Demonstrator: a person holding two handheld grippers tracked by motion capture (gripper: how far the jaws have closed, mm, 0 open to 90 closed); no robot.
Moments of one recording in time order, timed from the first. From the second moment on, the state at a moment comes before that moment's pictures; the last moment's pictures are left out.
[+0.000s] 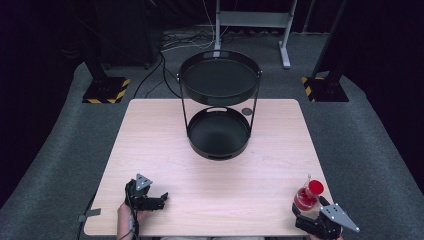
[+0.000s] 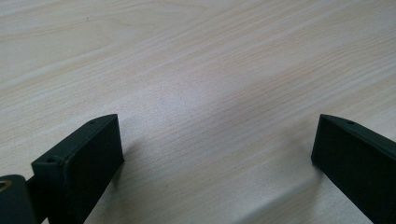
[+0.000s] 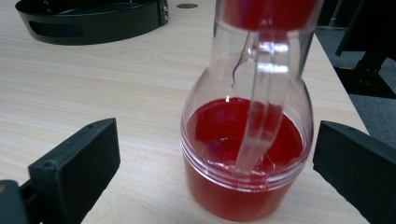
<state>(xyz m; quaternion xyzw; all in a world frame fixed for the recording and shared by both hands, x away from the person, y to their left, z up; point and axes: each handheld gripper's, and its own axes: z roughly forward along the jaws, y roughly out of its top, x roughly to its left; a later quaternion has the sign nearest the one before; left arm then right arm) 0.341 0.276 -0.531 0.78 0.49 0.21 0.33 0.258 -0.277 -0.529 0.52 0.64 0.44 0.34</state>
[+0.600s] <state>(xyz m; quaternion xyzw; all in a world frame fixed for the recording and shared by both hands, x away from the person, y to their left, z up) 0.341 0.276 -0.531 0.78 0.49 0.20 0.33 0.272 -0.280 -0.508 0.51 0.65 0.44 0.35</state>
